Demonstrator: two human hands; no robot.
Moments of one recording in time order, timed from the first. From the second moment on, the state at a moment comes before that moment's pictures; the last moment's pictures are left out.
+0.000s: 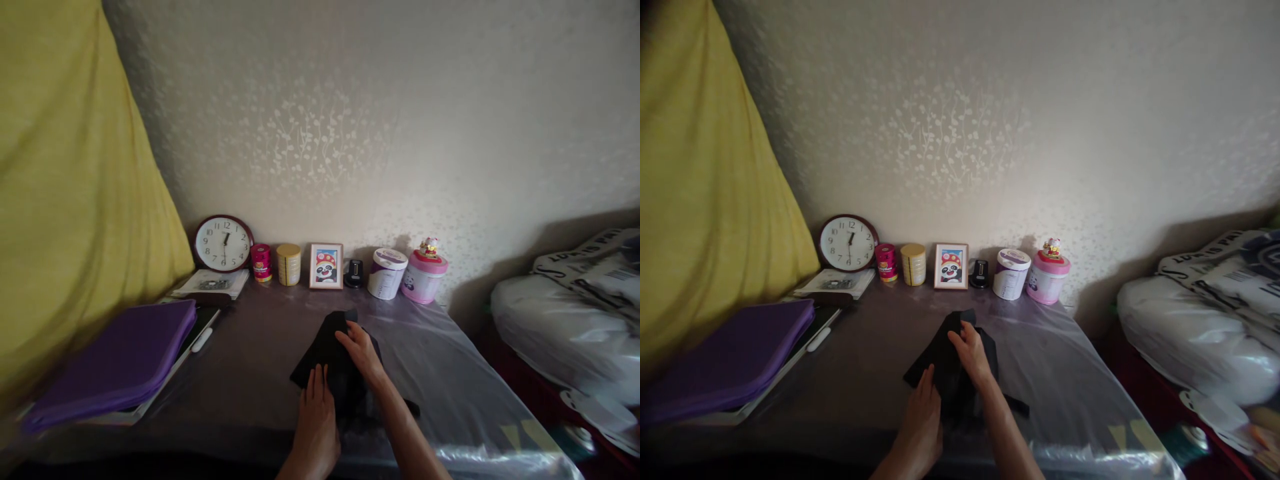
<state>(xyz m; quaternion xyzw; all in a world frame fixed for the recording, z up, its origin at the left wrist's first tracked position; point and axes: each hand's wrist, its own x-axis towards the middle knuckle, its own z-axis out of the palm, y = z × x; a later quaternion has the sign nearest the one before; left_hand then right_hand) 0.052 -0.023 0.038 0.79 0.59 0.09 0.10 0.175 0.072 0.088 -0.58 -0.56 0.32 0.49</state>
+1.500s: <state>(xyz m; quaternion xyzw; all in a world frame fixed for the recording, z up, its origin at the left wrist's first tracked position) 0.055 -0.015 0.014 0.82 0.52 0.18 -0.14 0.193 0.100 0.041 -0.59 -0.73 0.02 0.35</state>
